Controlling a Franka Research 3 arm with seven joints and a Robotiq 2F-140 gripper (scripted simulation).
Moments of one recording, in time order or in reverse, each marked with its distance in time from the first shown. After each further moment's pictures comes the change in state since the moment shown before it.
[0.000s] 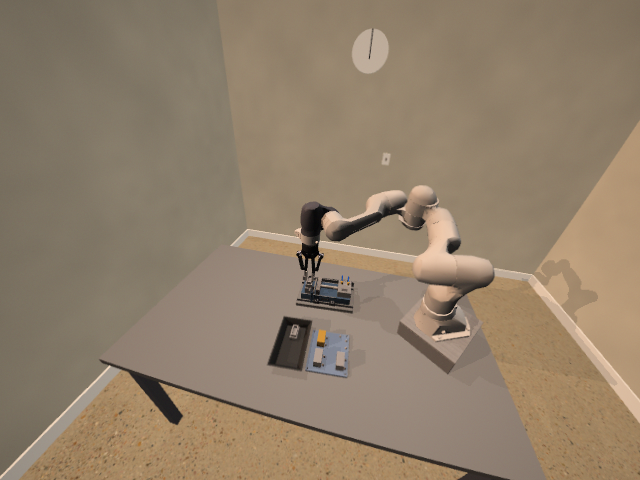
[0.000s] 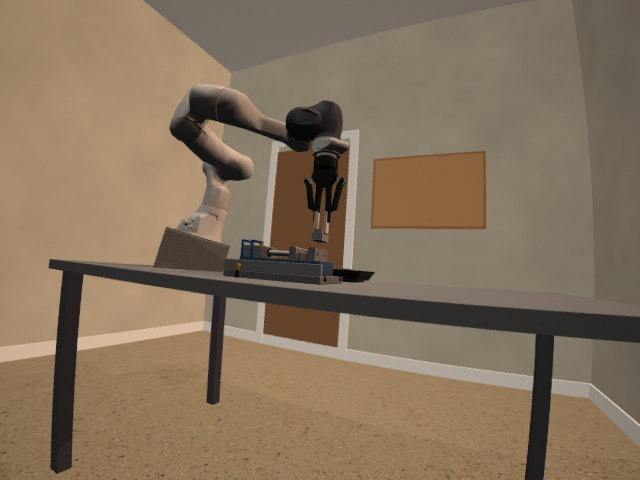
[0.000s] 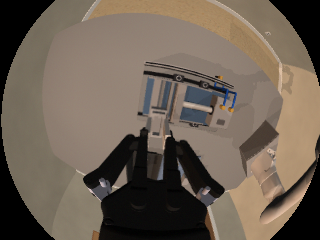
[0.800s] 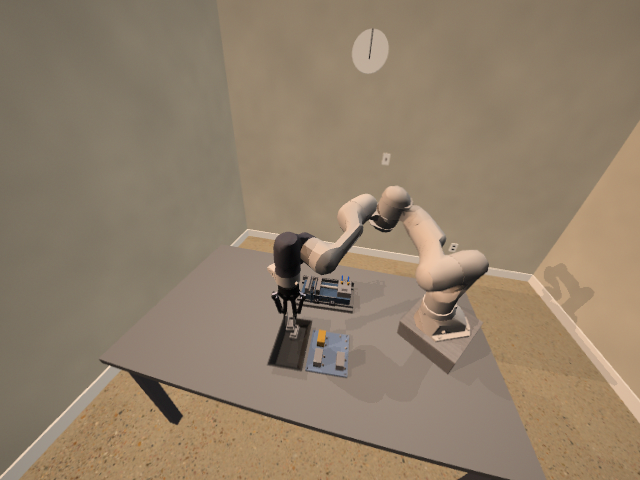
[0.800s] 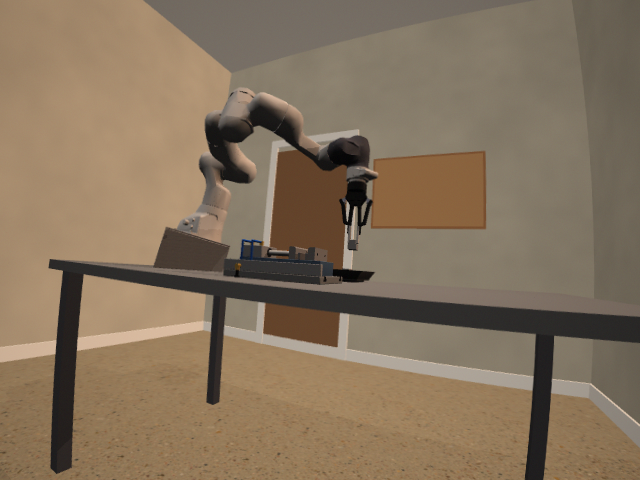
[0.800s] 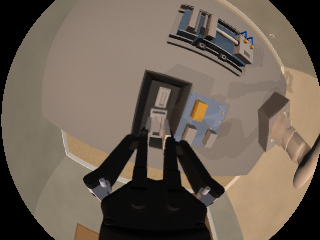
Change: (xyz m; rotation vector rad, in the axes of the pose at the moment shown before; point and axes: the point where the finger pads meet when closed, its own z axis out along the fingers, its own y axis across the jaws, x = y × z) arm -0.268 -0.039 0.000 -0.006 -0.001 -0.099
